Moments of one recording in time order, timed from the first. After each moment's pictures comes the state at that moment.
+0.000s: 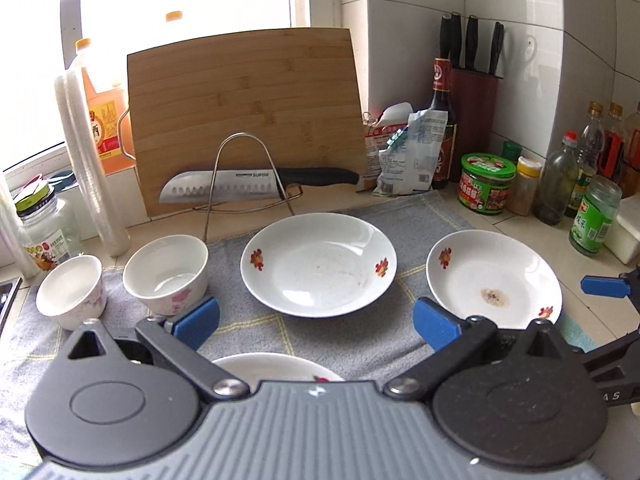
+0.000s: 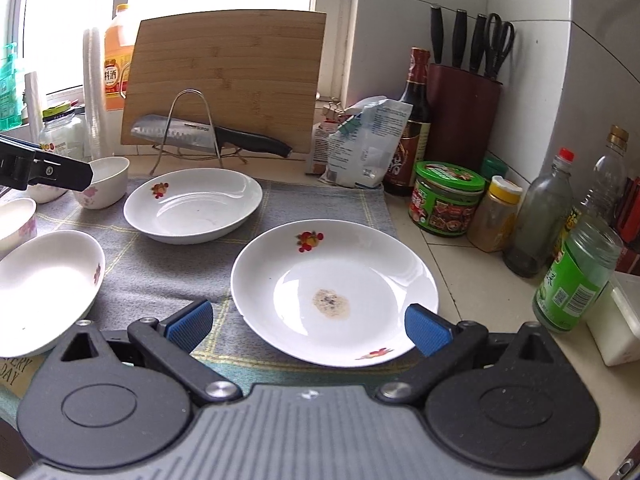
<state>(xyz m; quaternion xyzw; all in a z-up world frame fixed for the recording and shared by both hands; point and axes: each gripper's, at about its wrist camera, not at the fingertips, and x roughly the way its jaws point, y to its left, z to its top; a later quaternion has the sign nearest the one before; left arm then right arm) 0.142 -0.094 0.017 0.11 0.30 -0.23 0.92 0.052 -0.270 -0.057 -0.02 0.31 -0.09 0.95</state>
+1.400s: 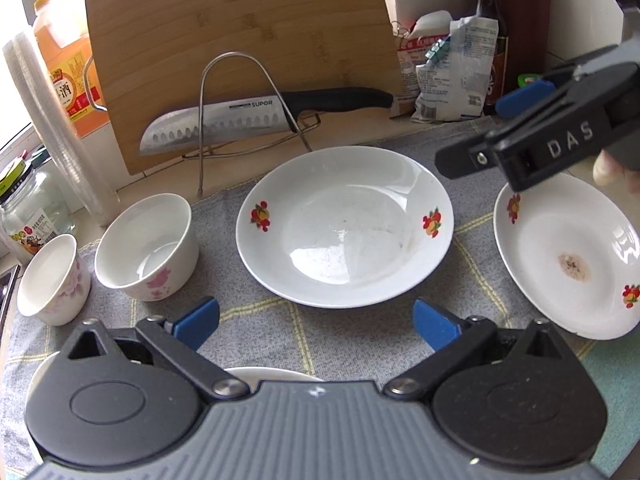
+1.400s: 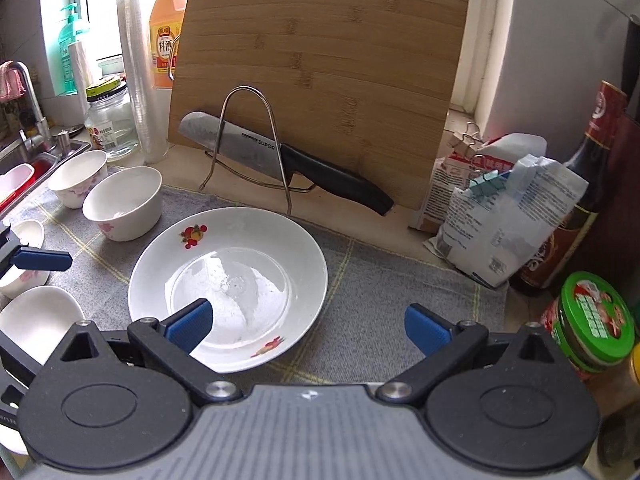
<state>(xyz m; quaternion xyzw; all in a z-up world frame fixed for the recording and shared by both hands) 0.216 -0.149 -0.038 0.18 0.40 -0.18 0.88 0.265 -0.300 -0.035 -0.05 0.39 0.11 0.91</state>
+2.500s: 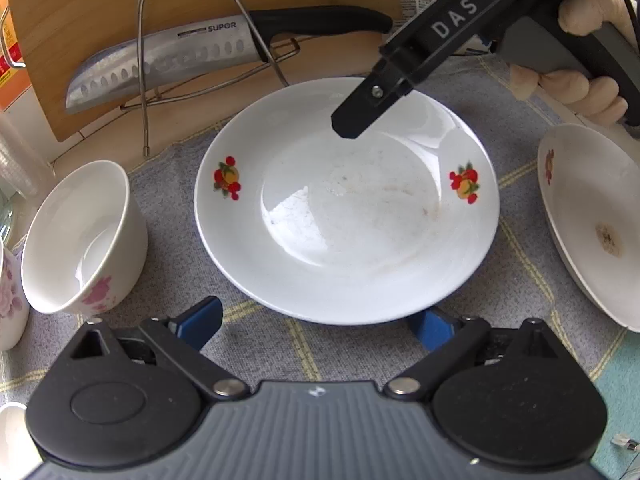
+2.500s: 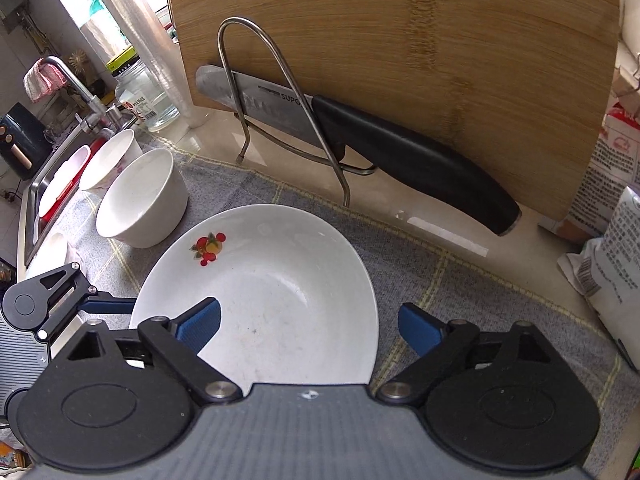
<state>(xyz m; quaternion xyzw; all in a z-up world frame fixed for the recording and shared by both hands) 0.276 -0.156 -0.077 0.19 0.48 -0.22 0.83 0.403 -0.299 -0.096 0.03 0.51 0.26 0.82</state>
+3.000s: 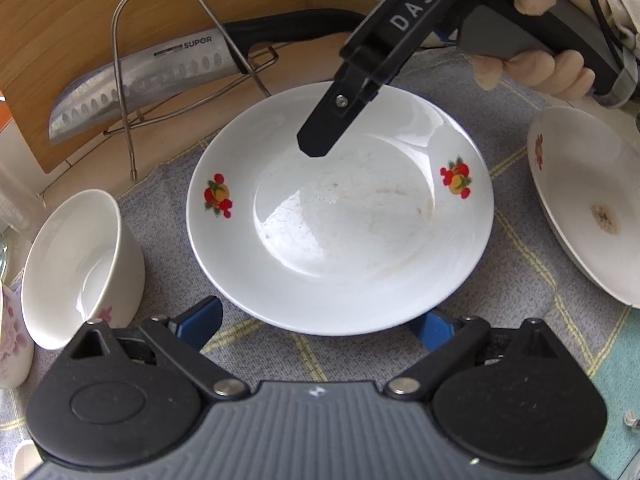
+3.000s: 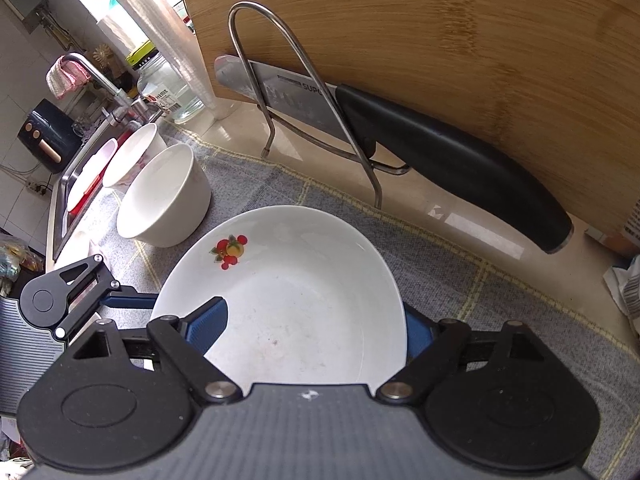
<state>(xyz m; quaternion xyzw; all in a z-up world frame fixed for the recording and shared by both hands) 0.273 -0.162 -0.072 0.23 0.47 -0.25 0.81 0.416 -0.299 -0.103 0.05 0.53 0.32 0.79</state>
